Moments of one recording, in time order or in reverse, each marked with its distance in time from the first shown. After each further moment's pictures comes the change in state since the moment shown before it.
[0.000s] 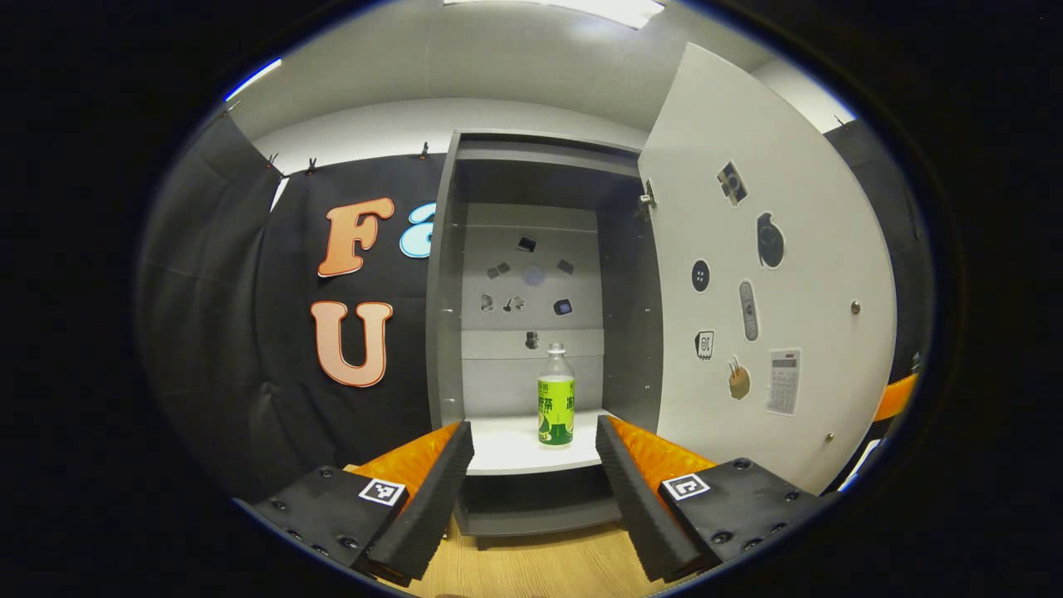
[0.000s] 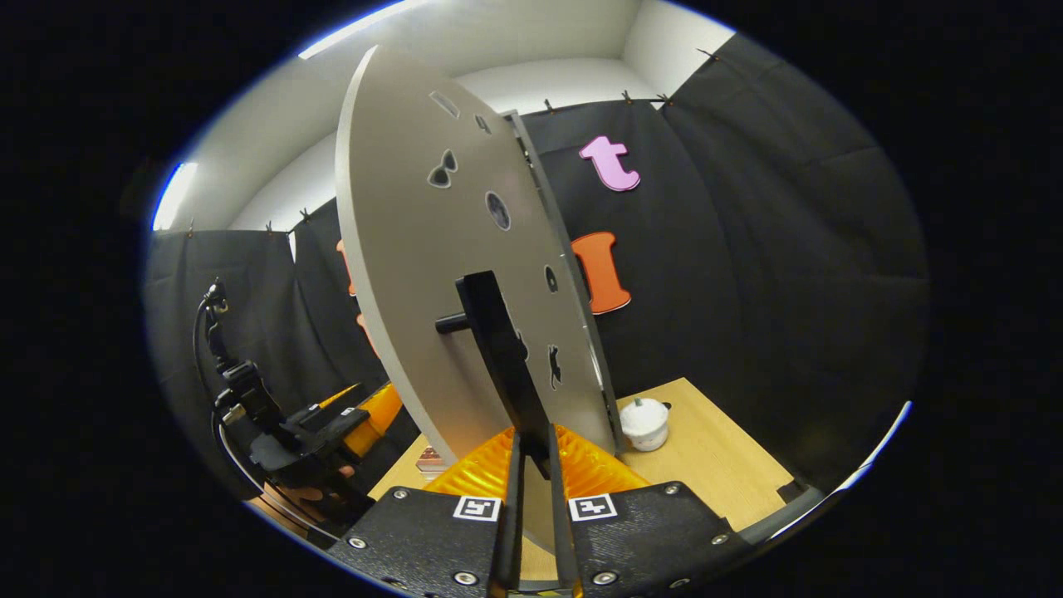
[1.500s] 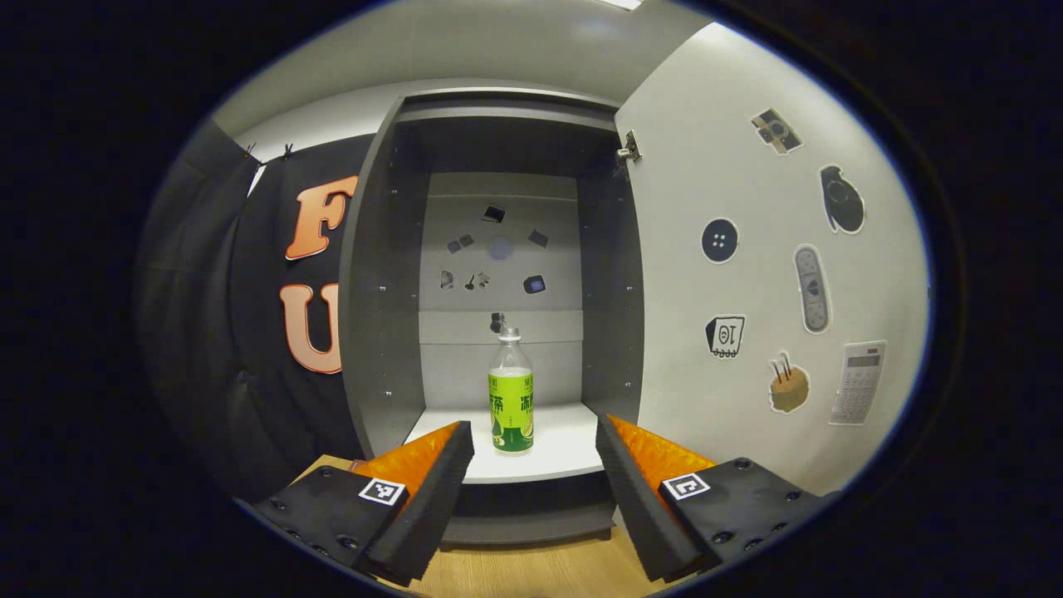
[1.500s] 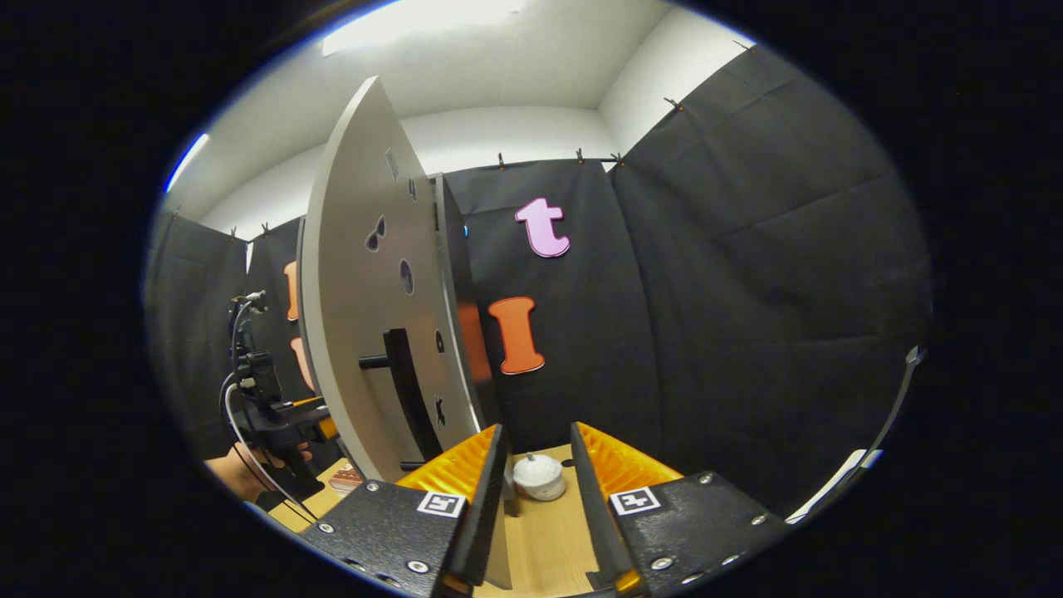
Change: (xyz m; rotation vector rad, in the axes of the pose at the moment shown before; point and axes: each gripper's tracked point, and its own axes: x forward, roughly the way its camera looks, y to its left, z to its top) left arm 0.089 -0.064 -0.019 -0.007 0.068 -0.024; right arm -0.028 -0.093 0.058 -0.136 -0.233 -0.215
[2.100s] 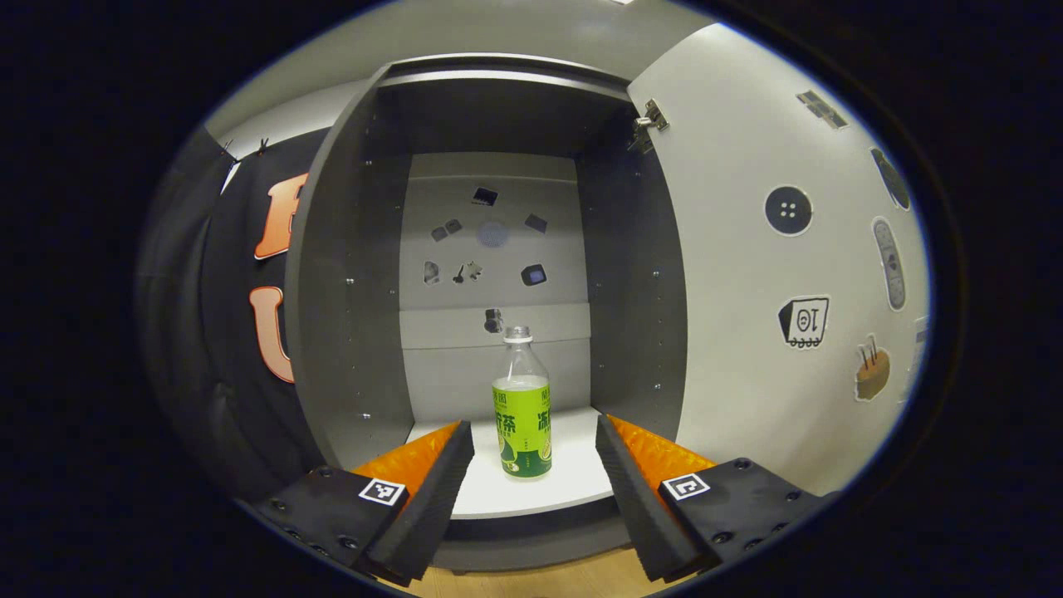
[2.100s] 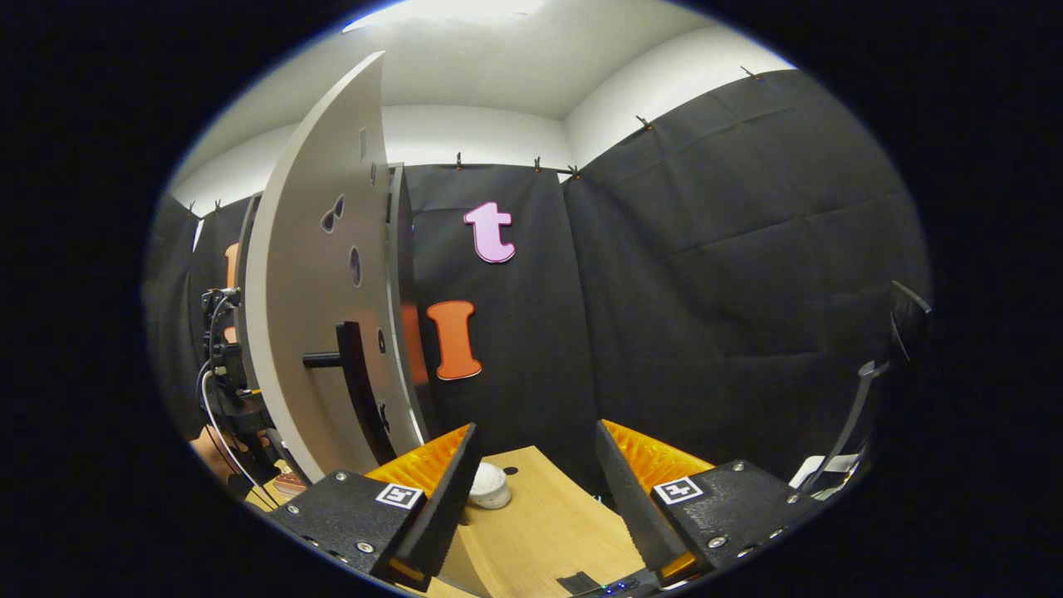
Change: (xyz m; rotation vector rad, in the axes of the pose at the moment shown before) left arm 0.085 0.026 -0.020 0.037 0.027 -0.056; right arm 0.004 -0.018 0.001 -0.062 -0.020 -0.257
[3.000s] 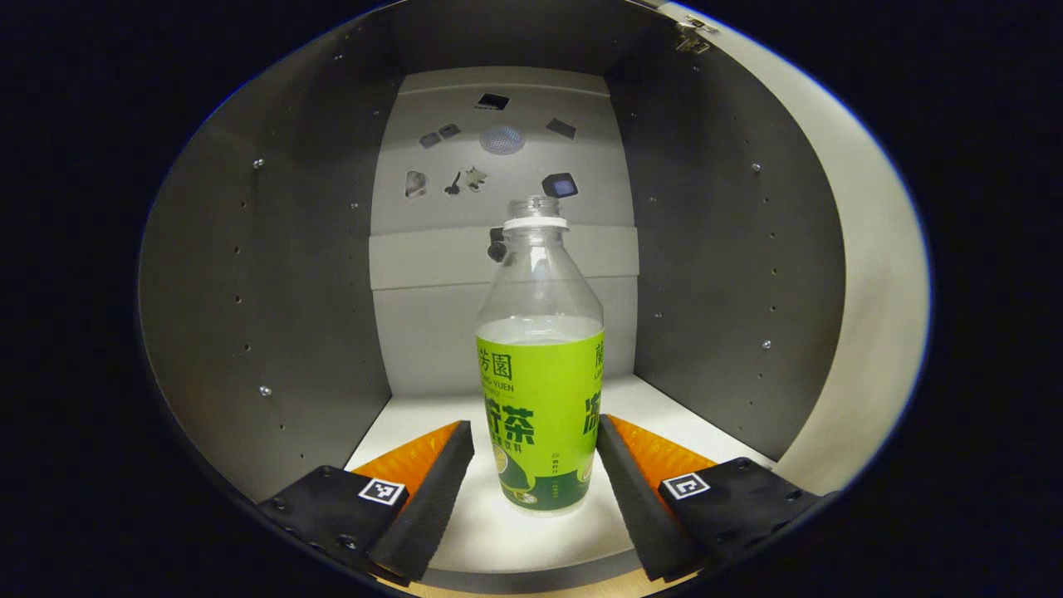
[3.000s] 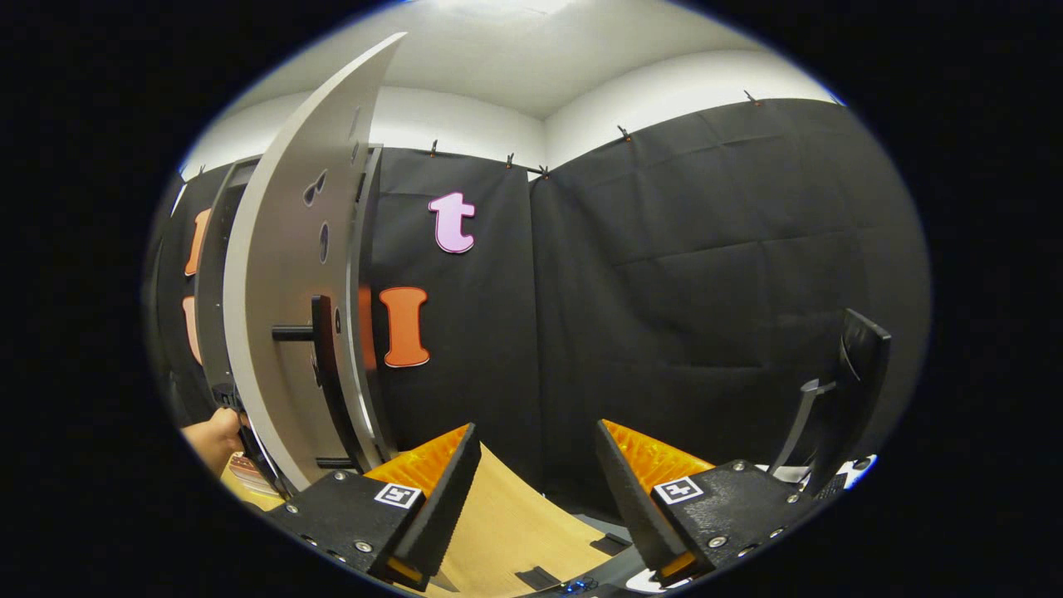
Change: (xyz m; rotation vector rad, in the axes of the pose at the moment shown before) left arm 0.130 0.017 -0.084 -0.008 0.148 0.064; right arm -0.005 -0.015 0.001 -0.102 0.028 -0.172
